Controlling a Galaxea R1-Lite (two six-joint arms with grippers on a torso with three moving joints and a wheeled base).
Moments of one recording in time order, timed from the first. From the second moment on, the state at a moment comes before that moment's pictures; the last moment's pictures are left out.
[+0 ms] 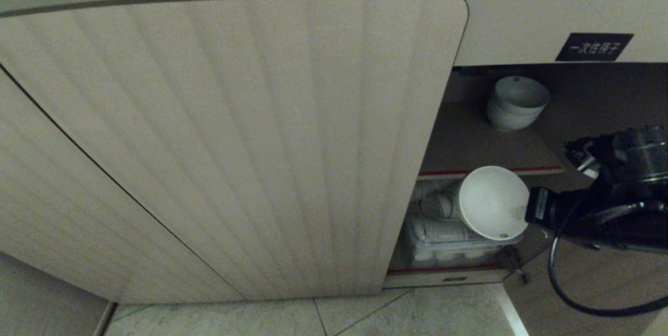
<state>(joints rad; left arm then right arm) 0.00 0.00 0.00 0.00 -0.01 -0.02 0.23 1.49 -0.76 -0.09 0.00 0.53</state>
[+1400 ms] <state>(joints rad) 0.00 0.00 0.00 0.00 -0.01 -0.02 0.31 1.02 -0.63 0.54 0.07 0.53</state>
